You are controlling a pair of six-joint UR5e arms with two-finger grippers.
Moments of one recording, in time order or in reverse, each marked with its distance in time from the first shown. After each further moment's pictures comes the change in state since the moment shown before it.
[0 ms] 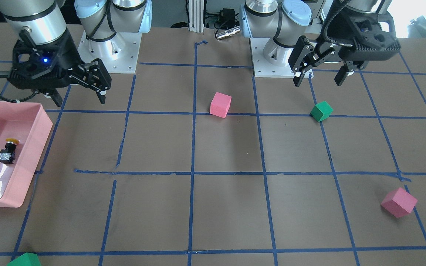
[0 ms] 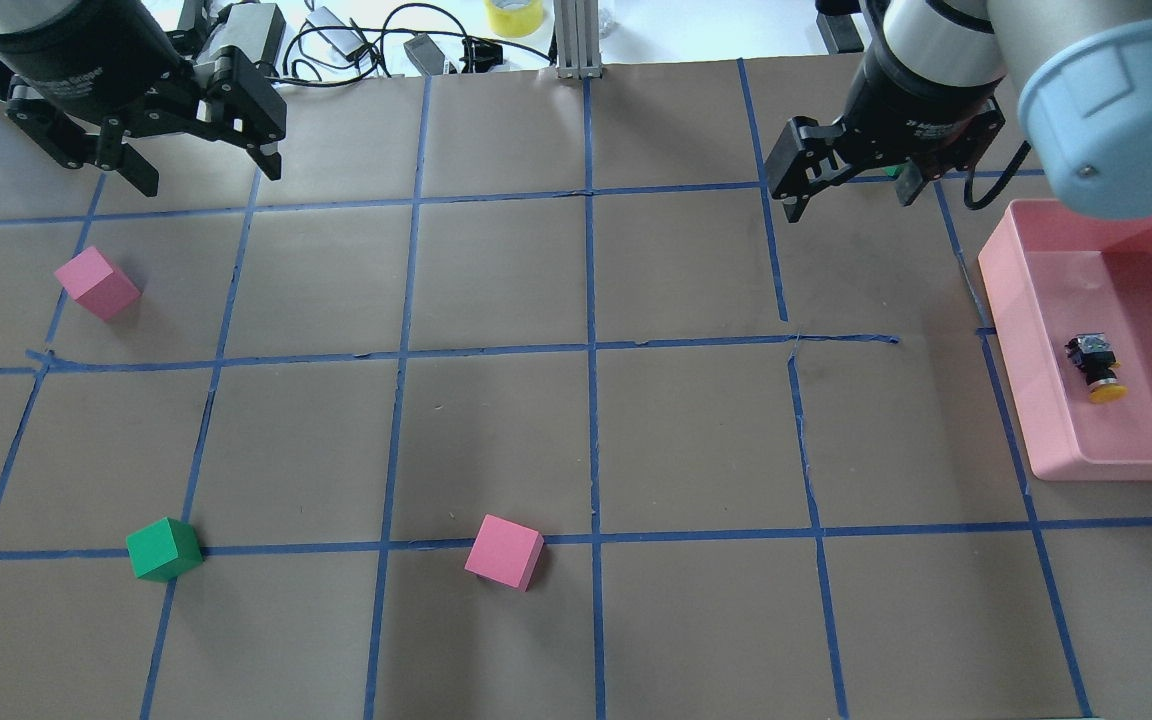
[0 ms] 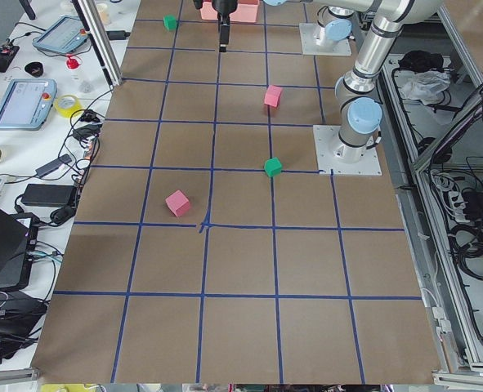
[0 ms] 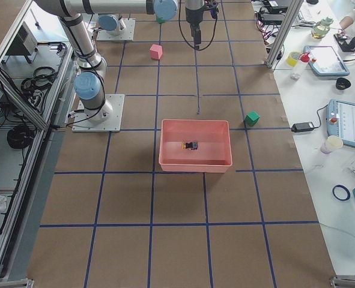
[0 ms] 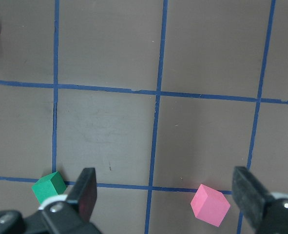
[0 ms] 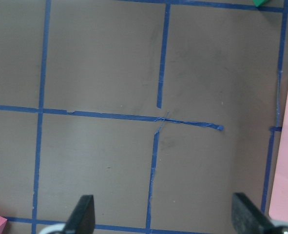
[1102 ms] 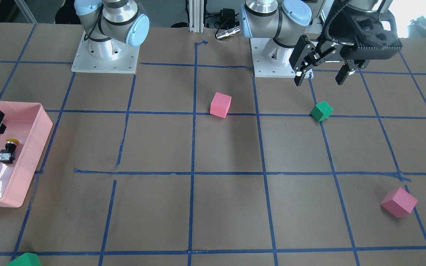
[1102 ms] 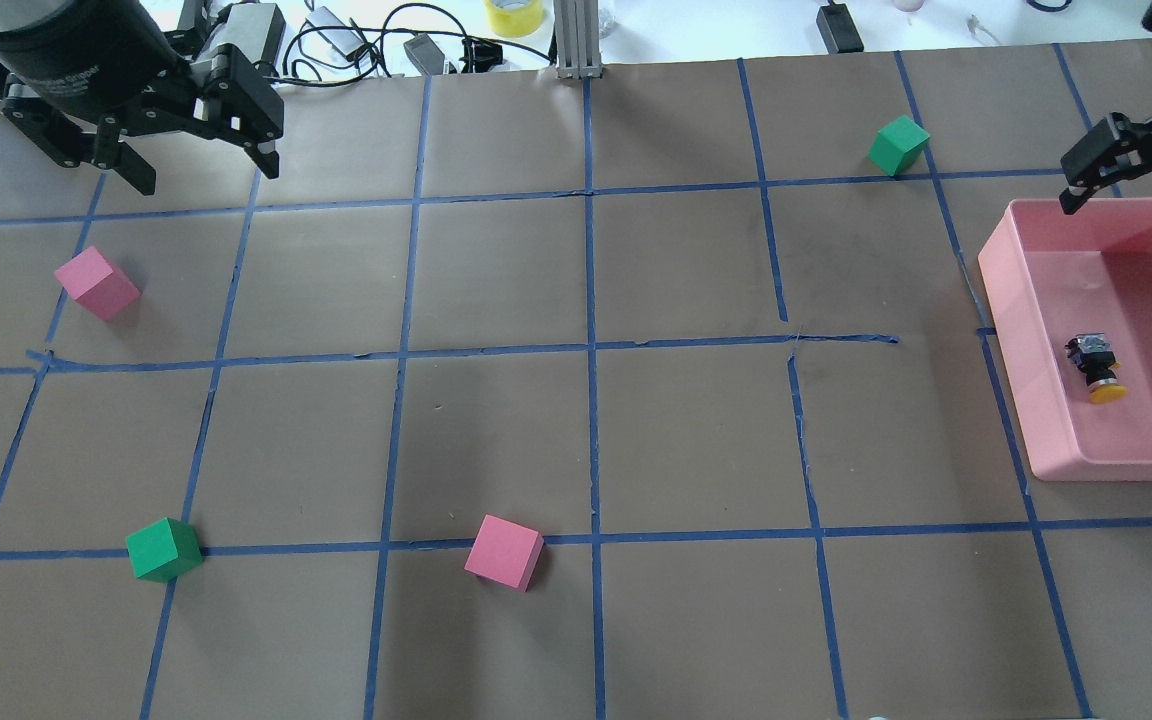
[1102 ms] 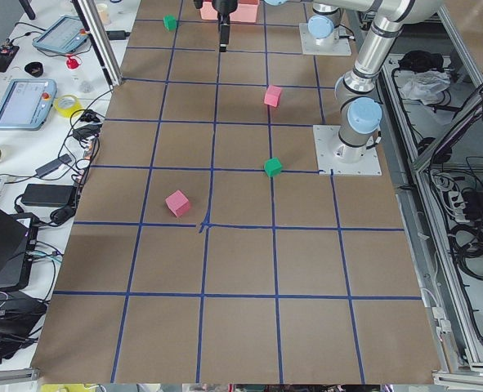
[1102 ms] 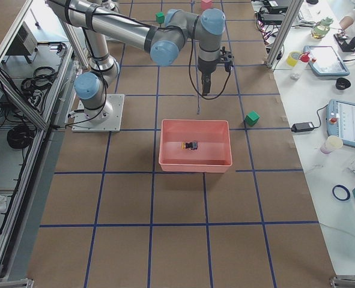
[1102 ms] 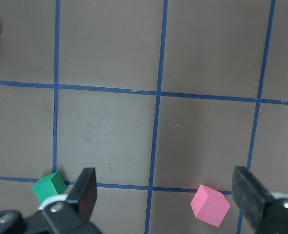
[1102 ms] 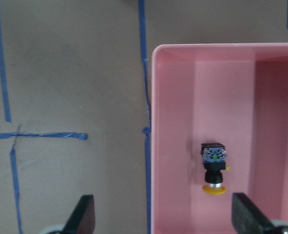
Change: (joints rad) left arm 0.002 0.004 -0.001 0.000 0.002 0.000; right arm -0.456 0.159 0.024 -0.099 0.005 -0.356
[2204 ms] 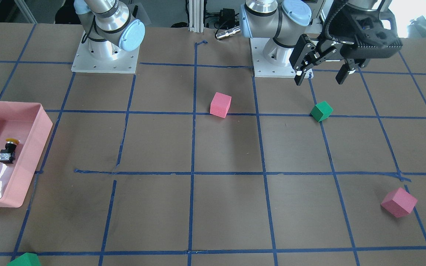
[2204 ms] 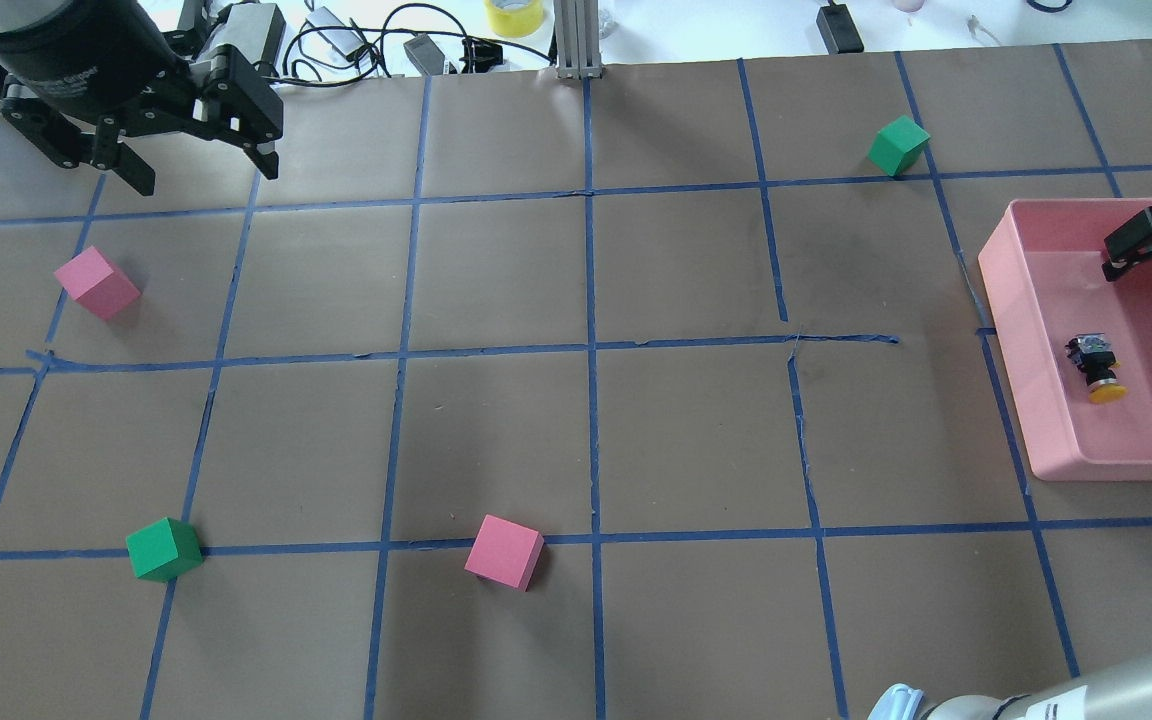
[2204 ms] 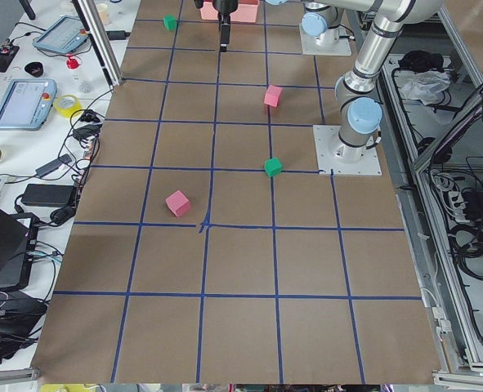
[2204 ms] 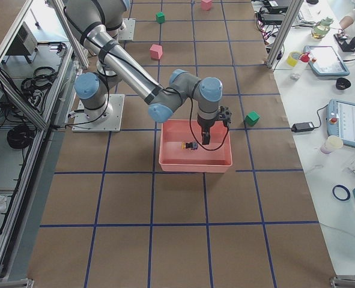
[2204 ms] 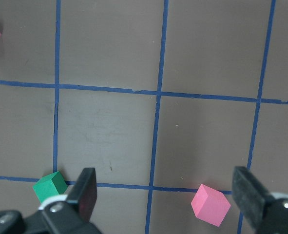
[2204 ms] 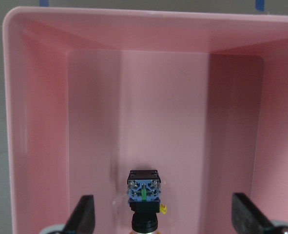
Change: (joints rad) left arm 0.000 0.002 0.000 -0.001 0.002 0.000; right arm -0.134 0.145 0.137 -0.303 -0.023 -0.182
